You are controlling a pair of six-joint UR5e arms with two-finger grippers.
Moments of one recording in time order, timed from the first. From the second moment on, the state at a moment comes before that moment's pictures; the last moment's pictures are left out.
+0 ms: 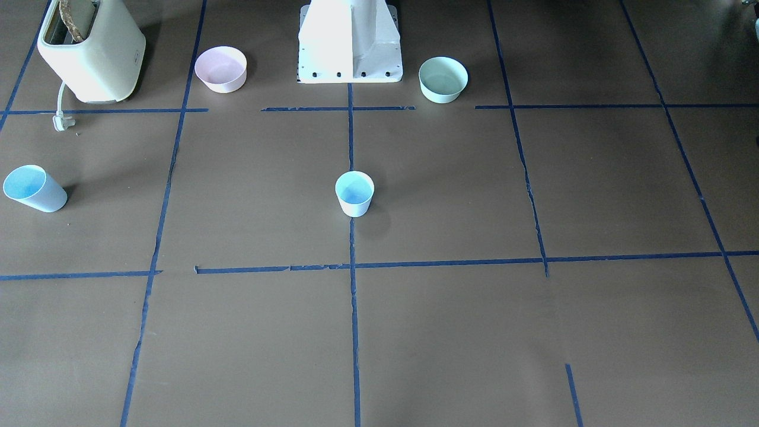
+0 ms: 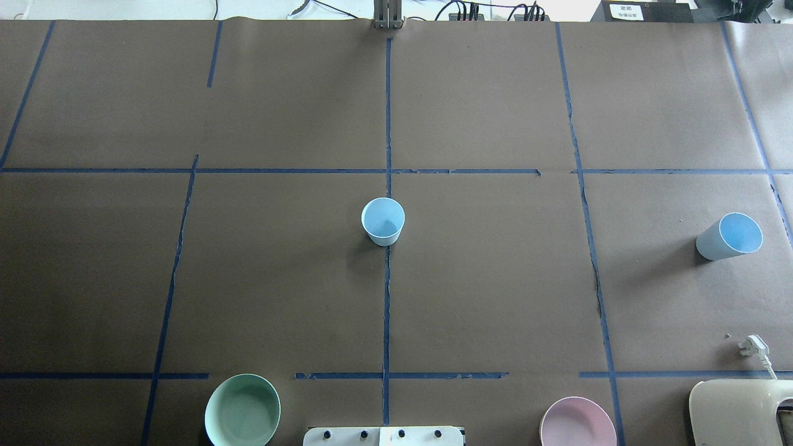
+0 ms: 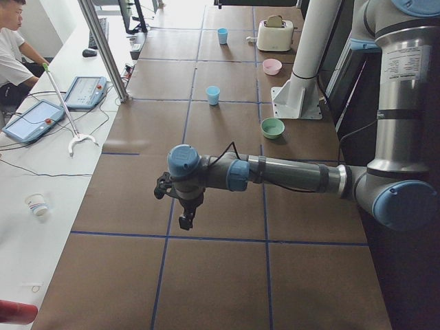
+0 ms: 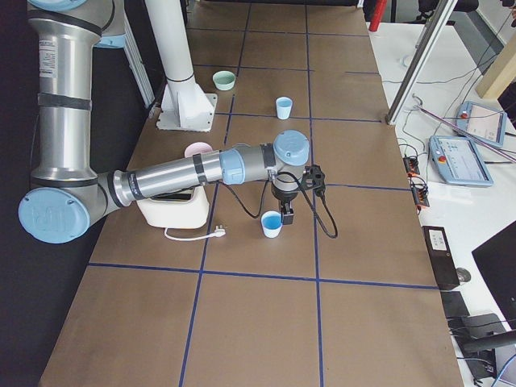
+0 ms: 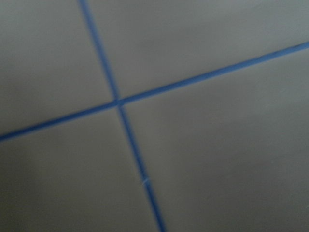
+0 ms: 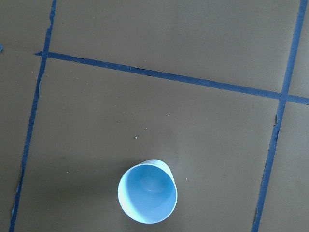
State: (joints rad) left arm -1.56 -1.47 -1.71 -1.55 -2.36 0.20; right arm 1.40 -1.65 1.92 -1.64 2.43 0.09
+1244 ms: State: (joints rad) left arm -1.63 -1.34 -1.76 -1.59 -2.36 0.22; right arm 1.14 -1.77 1.71 -0.95 2.23 0.58
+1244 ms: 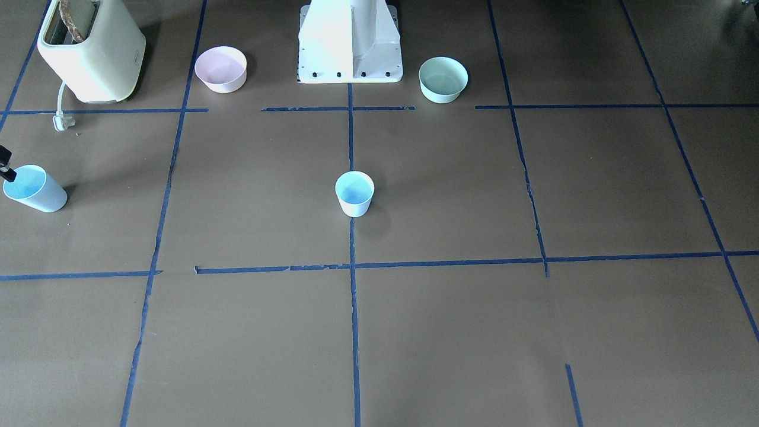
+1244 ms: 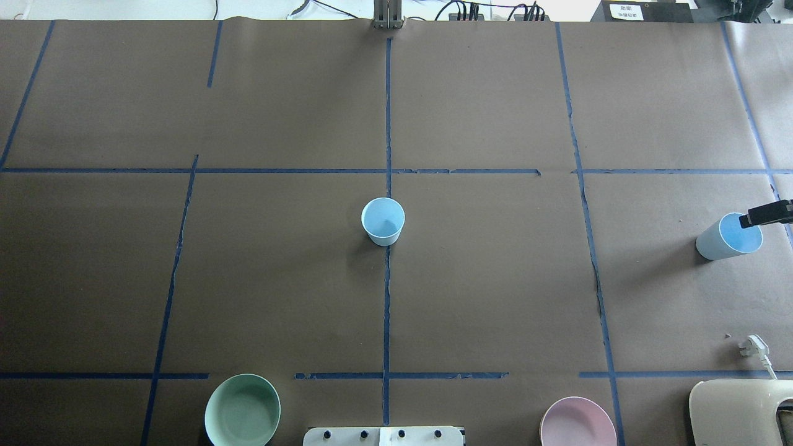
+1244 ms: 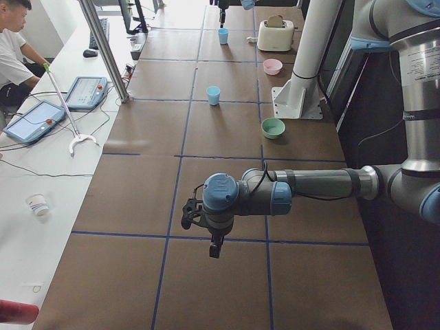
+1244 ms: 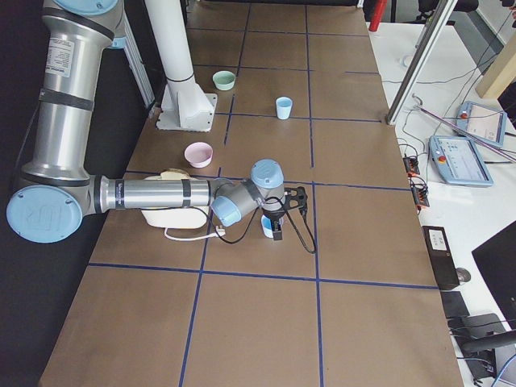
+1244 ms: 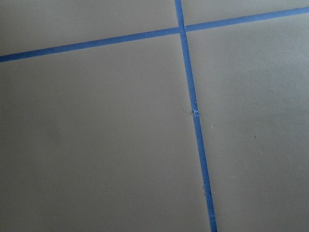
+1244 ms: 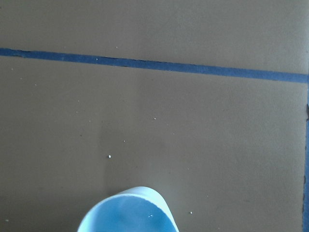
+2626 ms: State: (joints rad) left arm -1.63 -1.34 -1.76 -1.59 -2.35 0.22; right arm 1.03 -1.60 1.71 -1.02 2.23 0.86
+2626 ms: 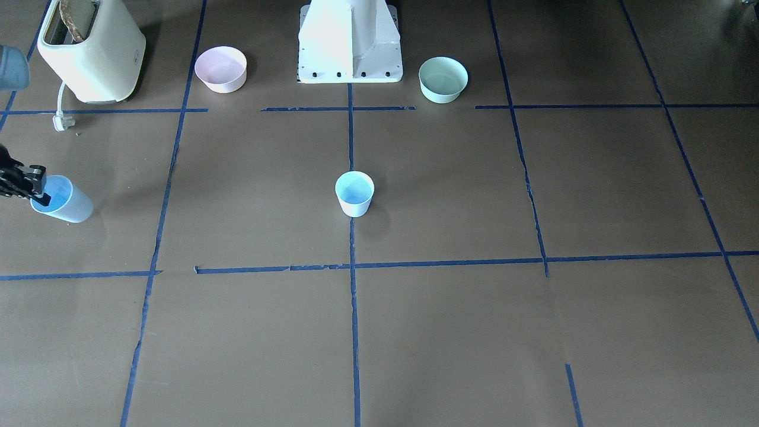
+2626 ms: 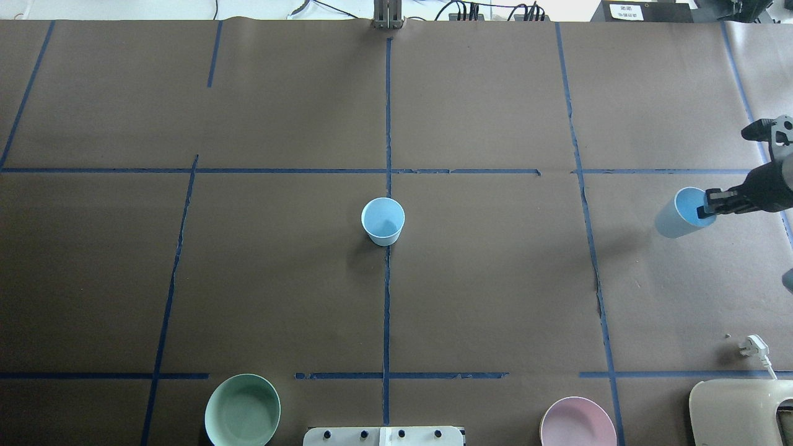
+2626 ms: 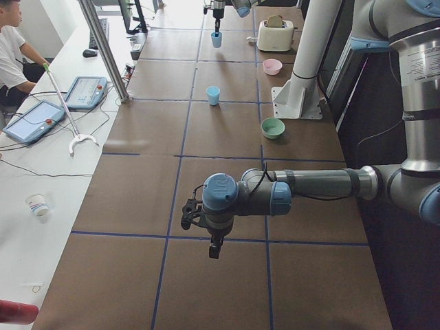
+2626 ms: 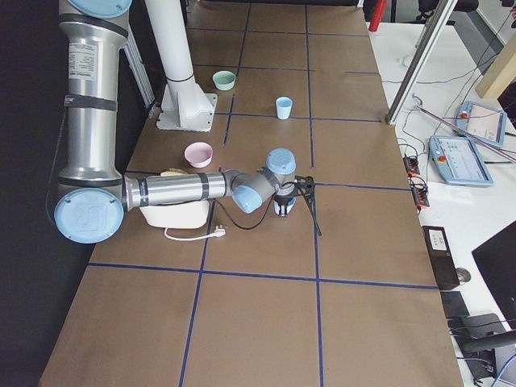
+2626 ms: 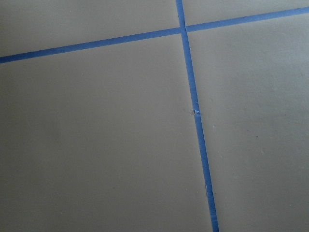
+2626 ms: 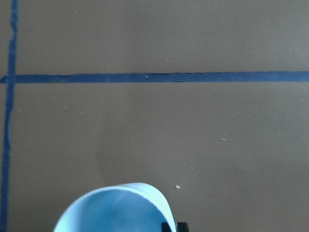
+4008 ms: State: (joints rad) left arm -1.63 -1.34 -1.76 -1.59 -2.36 0.21; right arm 0.49 -0.75 1.72 -1.73 1.71 1.65
